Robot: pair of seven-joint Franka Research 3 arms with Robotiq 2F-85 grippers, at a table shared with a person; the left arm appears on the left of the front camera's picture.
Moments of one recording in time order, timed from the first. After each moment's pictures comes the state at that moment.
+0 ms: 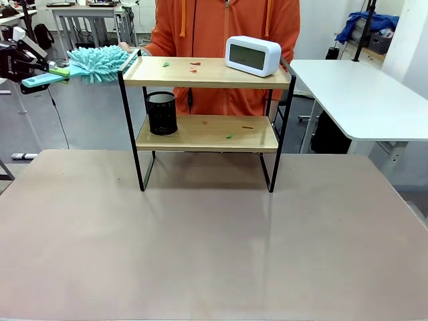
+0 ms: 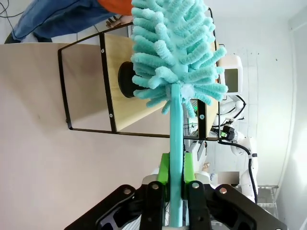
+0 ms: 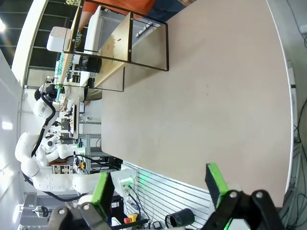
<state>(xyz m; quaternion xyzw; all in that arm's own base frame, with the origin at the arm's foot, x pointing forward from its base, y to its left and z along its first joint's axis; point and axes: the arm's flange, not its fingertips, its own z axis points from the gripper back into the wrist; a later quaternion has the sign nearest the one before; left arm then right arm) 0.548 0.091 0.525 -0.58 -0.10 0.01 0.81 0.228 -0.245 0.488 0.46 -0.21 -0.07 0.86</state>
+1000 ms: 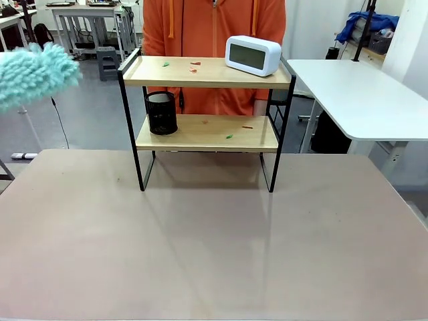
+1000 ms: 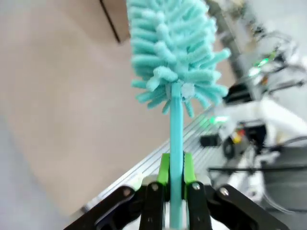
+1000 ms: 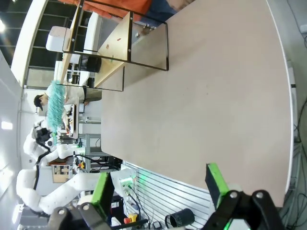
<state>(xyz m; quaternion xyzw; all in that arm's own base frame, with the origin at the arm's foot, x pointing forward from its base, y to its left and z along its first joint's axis) 0.268 0.210 0.574 -0.42 -0.17 -0.16 0.88 0.228 -0.245 0.488 0.46 -0.21 -0.07 0.86</state>
